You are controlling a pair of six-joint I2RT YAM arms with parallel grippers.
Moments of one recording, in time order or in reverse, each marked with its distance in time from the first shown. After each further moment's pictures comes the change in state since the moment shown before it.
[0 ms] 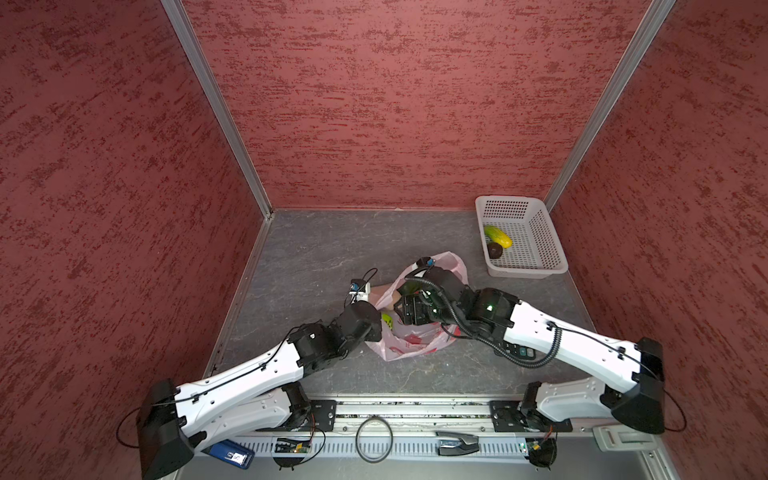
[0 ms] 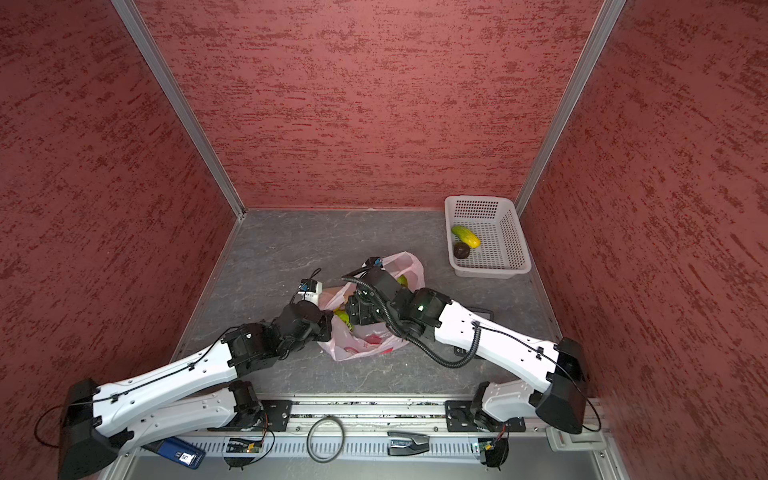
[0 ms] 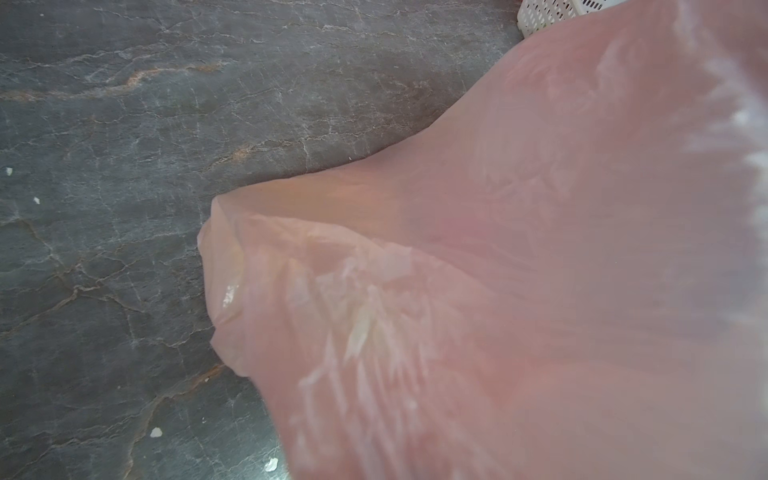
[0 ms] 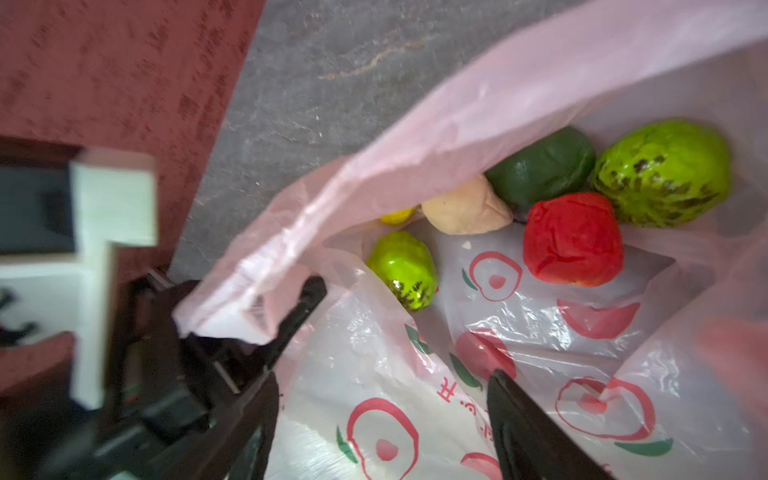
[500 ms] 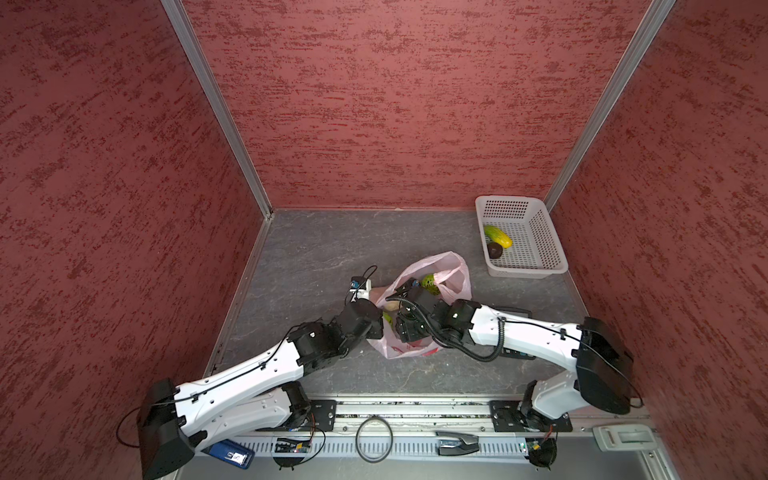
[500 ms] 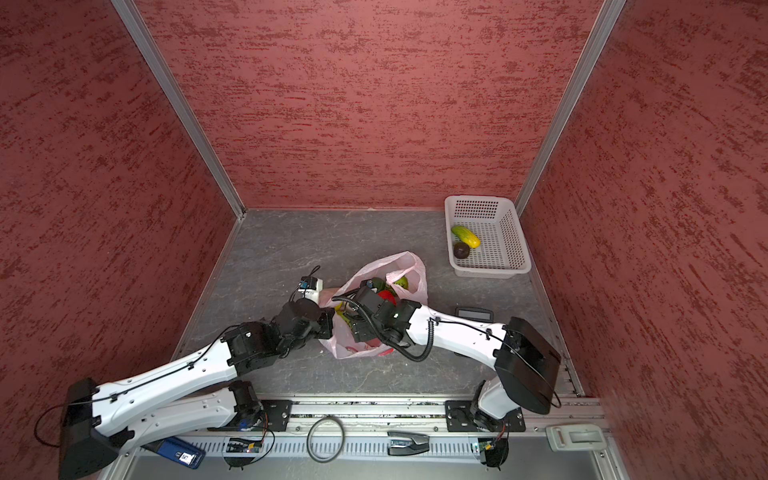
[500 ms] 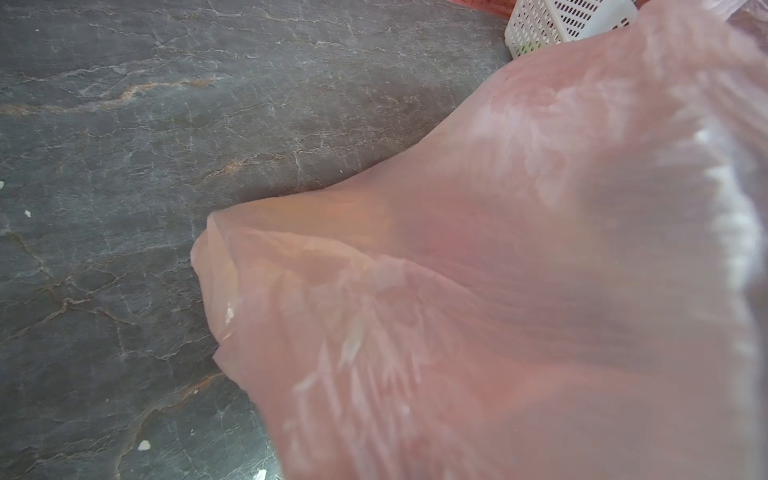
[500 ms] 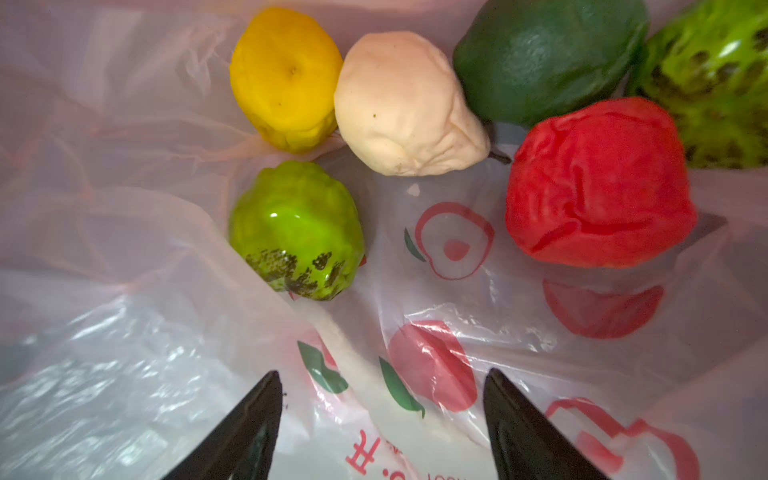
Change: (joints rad) left arm 0.000 0.006 0.019 0.017 -0.002 0.000; right arm -0.008 0.189 -0.146 0.124 0.005 -0.085
